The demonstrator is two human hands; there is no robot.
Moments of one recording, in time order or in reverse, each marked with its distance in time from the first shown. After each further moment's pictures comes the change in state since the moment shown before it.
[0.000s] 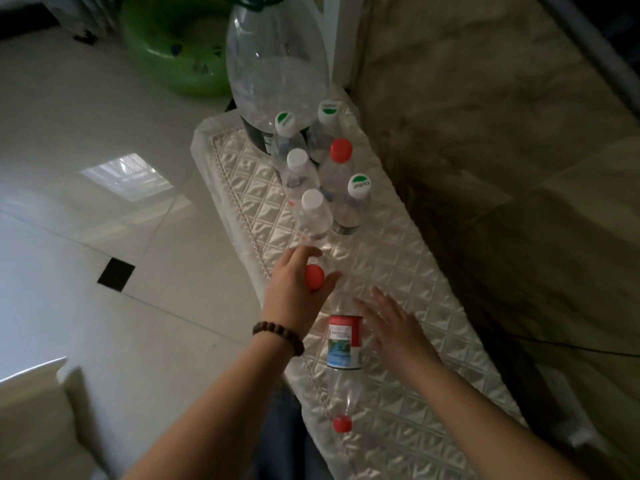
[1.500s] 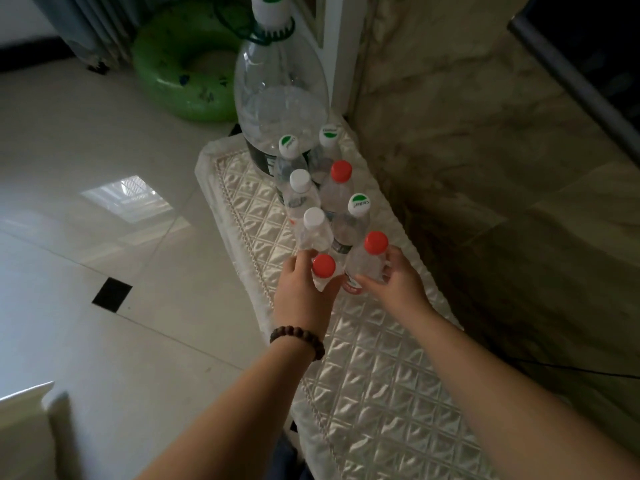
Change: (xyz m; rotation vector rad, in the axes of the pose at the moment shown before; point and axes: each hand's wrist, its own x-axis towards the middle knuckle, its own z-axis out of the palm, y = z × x) left_hand 0.011 0.020 0.009 -0.070 0.102 -0.111; right_hand 0.054 -0.013 -0.073 0.847 0.528 0.085
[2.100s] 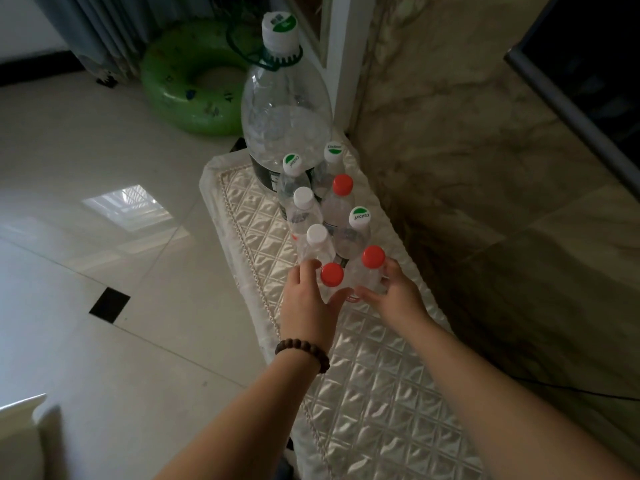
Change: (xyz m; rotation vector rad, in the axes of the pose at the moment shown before) left_hand 0.006 0.001 0.006 0.047 0.032 0.043; right_hand 0.007 -0.010 -0.001 -0.030 -0.082 0.078
